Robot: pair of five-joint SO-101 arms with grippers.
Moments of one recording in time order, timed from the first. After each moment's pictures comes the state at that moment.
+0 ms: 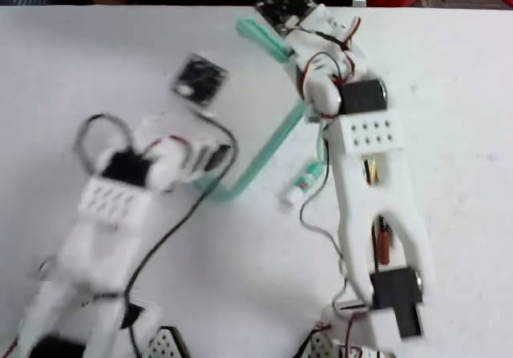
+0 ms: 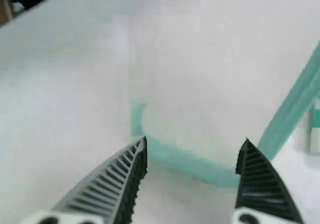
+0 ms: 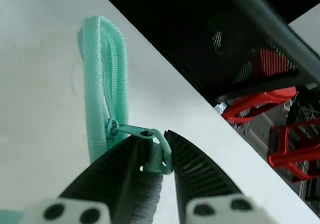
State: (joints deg) left arm 8.0 -32.3 37.2 52.2 -14.8; right arm -13.5 -8.6 -5.6 51.0 40.5
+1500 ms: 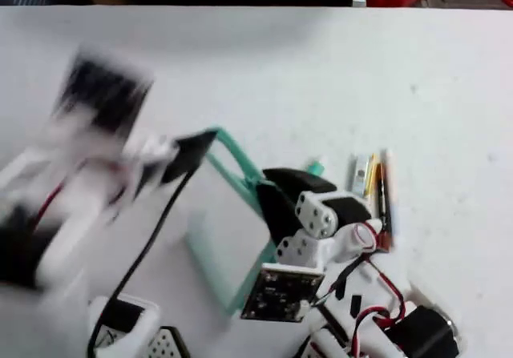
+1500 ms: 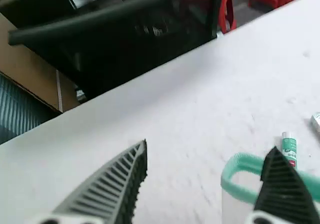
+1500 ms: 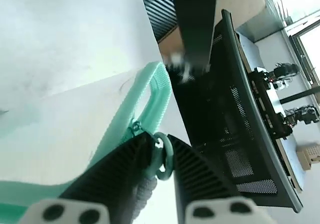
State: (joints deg) left arm 9.1 -42.9 -2.1 83.6 -15.7; right arm -39.5 -76.6 39.7 67.5 56.0
